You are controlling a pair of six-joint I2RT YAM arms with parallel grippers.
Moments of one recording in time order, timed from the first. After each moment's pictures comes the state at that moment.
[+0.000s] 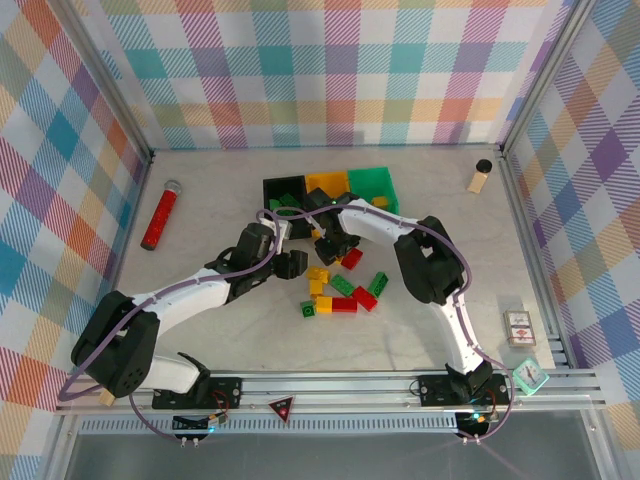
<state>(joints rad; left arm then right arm) -0.56 1.37 0.68 0.00 0.10 -0.33 0.73 2.22 1.75 -0.95 0.12 0.04</state>
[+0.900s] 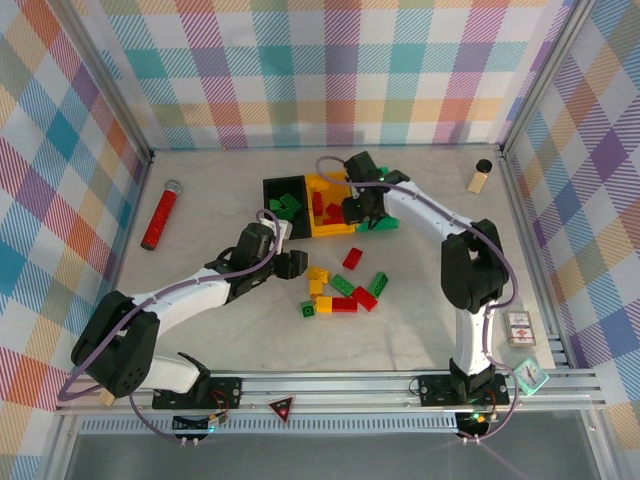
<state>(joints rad) -0.56 1.37 0.68 0.00 0.10 -0.33 0.52 1.97 1.65 -0.78 0.11 0.23</state>
